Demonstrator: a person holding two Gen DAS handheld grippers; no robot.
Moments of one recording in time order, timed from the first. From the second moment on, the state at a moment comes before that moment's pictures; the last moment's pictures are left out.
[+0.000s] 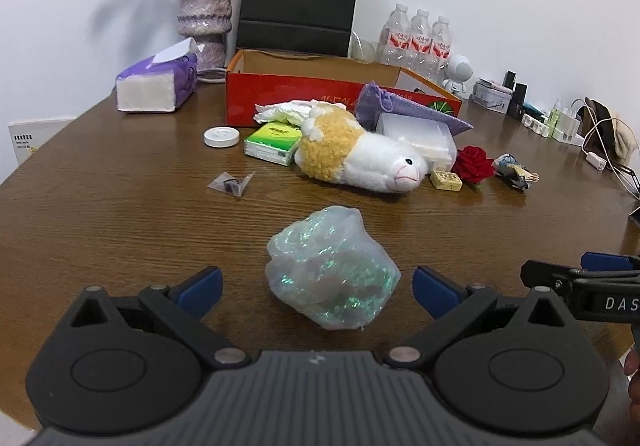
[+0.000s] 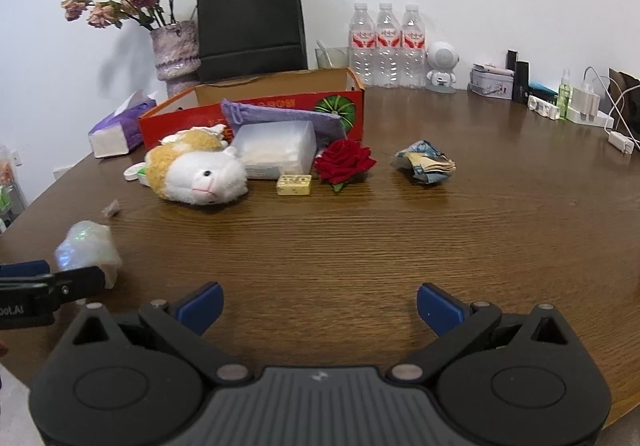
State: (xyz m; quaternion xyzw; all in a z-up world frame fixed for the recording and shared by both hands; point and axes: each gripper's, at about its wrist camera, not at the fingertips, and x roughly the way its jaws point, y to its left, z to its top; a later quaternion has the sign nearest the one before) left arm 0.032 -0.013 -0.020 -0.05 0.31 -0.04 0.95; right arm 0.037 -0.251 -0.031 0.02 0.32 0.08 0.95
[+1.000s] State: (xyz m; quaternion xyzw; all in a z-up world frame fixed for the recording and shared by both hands) left arm 0.126 0.013 0.005 -0.10 0.29 0.00 0.95; right arm 0.230 -0.315 -0.036 -0.02 0.35 0.05 0.93
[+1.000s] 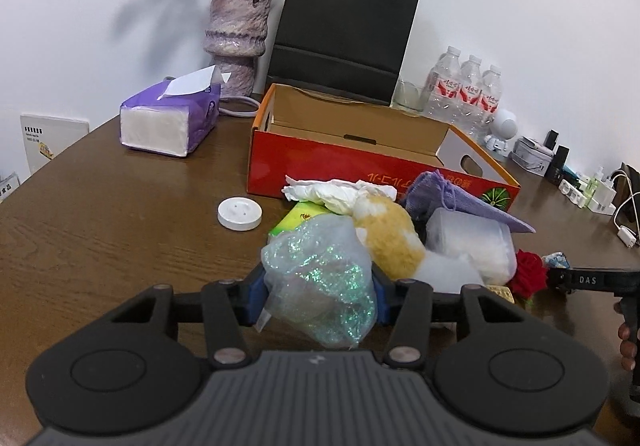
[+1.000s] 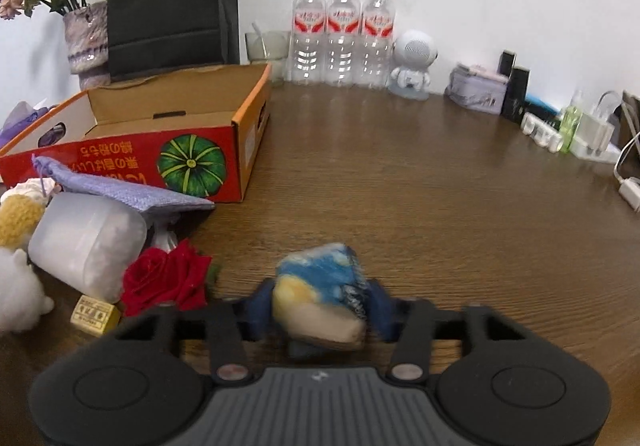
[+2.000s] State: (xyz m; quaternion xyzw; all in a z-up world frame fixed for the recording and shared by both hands) left arm 0.268 0.014 0.065 -0.12 0.20 -0.04 0.97; right arm 0.306 -0.189 0.049 -0.01 0.26 0.17 0.95
